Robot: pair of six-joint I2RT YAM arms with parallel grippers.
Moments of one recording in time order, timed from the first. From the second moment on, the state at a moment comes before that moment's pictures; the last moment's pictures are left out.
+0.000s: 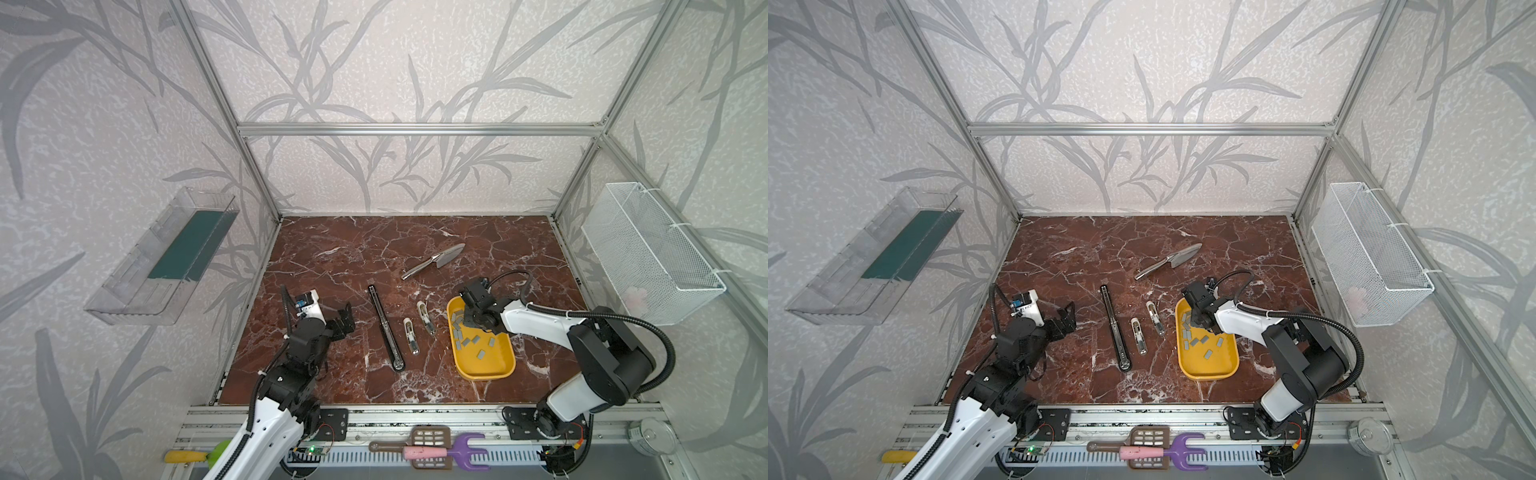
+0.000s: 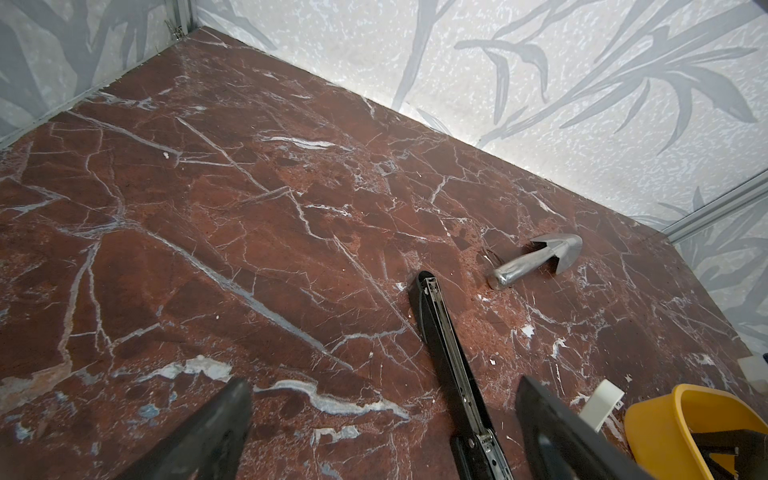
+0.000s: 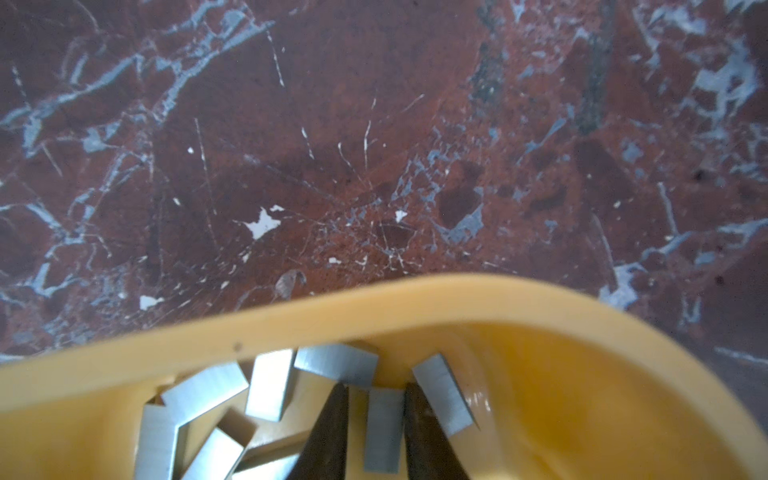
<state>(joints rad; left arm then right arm) -0.37 0.45 0.29 -0.26 -0.27 -0.53 0.59 1.58 0.76 -0.37 0.33 0.69</state>
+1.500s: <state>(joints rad) -0.37 0.36 0.32 -0.46 -0.26 -0.59 0.98 1.02 0.62 -0.38 0.44 0.65</state>
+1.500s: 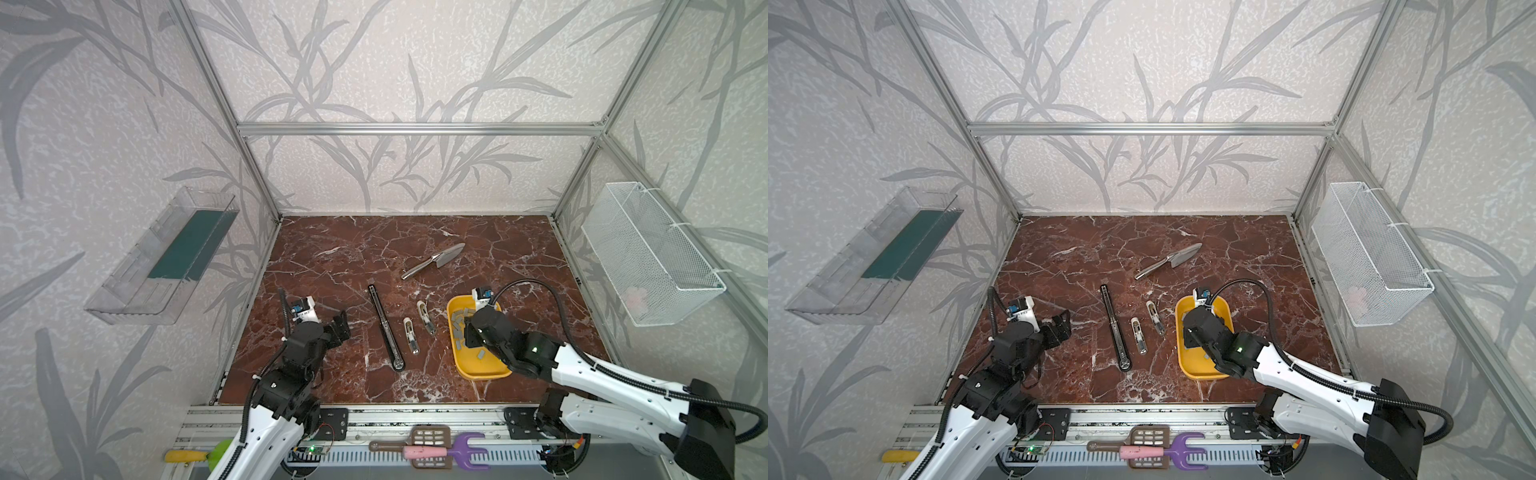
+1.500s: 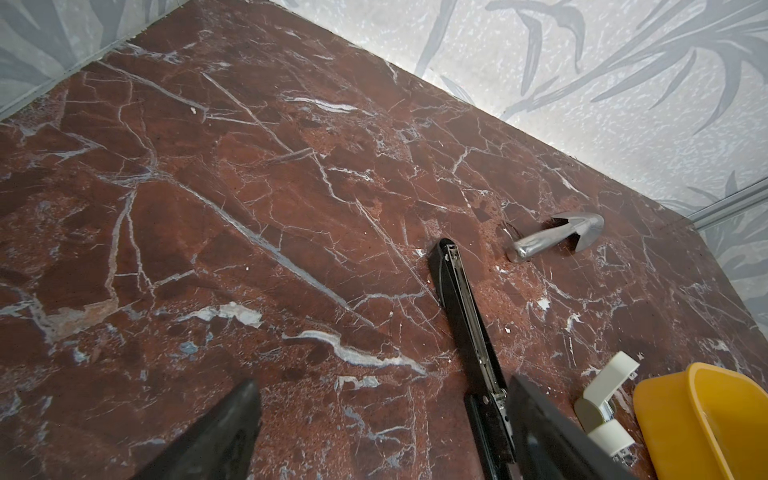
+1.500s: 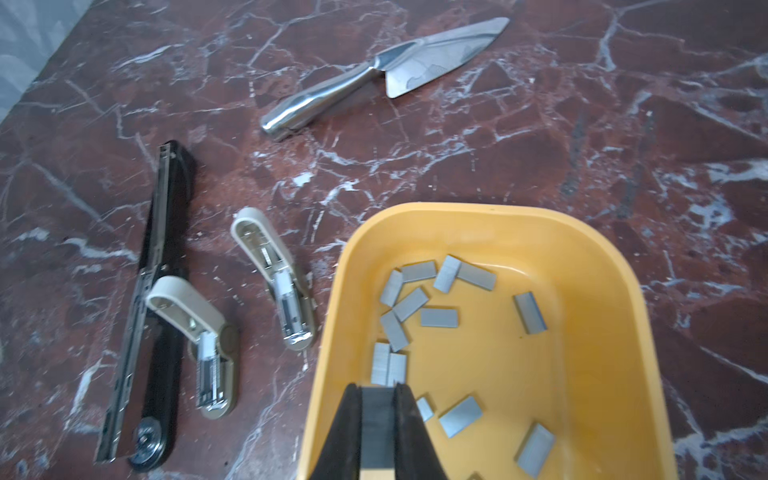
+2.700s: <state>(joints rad) -0.37 0.26 0.28 -0.41 -0.17 -0.57 1.30 1.58 0.81 0.03 0.50 0.70</state>
